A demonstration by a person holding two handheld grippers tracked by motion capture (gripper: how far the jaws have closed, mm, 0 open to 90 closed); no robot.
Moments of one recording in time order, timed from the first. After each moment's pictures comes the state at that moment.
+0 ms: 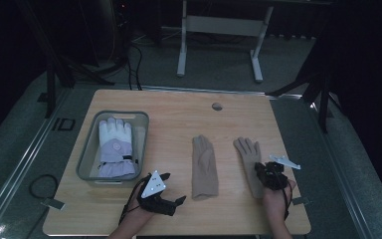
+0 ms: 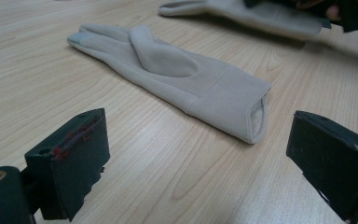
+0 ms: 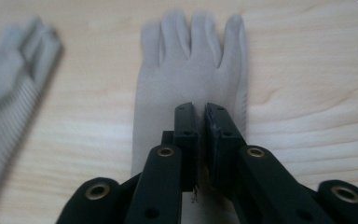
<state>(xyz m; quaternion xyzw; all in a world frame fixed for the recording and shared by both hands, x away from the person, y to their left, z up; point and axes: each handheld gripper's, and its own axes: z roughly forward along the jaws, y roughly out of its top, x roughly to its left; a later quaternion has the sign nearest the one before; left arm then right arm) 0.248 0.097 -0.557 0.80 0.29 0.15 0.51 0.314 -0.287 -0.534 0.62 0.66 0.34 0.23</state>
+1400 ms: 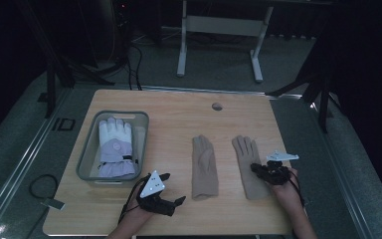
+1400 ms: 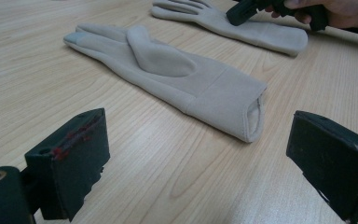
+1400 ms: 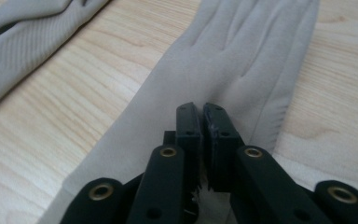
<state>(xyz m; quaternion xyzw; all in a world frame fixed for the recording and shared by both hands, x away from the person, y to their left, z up) 0.249 0.099 -0.558 0.80 0.28 0.14 0.51 0.345 -0.322 -0.550 0.44 0.81 0.36 0.15</state>
